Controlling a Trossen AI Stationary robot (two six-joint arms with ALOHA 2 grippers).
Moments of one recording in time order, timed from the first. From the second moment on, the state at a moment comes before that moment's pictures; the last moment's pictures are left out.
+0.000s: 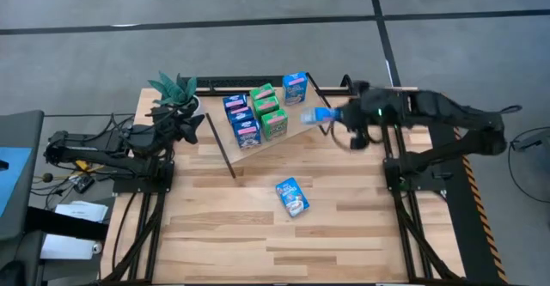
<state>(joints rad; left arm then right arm) -0.09 0.48 0.60 -0.35 -0.97 -0.69 -0.16 1.13 1.40 -0.94 0.28 -0.47</state>
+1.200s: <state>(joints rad) -0.09 0.48 0.60 -0.35 -1.01 -0.66 -0.45 1.56 1.64 -1.02 0.10 -0.94</state>
